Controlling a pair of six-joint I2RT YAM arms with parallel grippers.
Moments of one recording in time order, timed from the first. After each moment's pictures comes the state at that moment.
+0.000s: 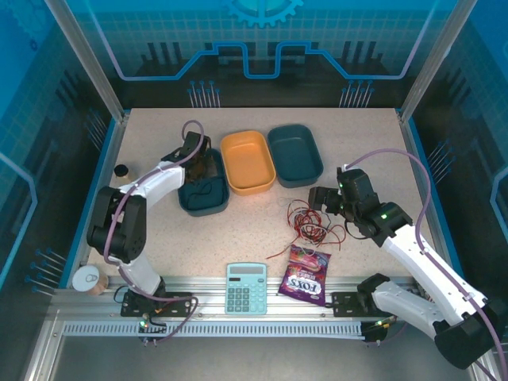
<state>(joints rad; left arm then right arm) -0.24 1.72 1.16 -0.39 -0.10 -0.48 0.48 0.93 0.85 -0.72 0.18 0.50</state>
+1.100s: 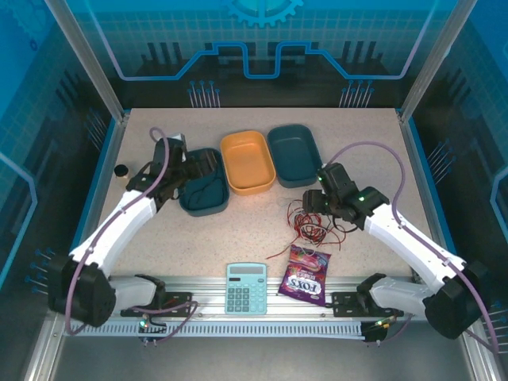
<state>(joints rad) -0.25 1.21 0.97 -0.42 -0.06 -0.57 0.54 1.15 0.95 -0.79 0.15 0.52</state>
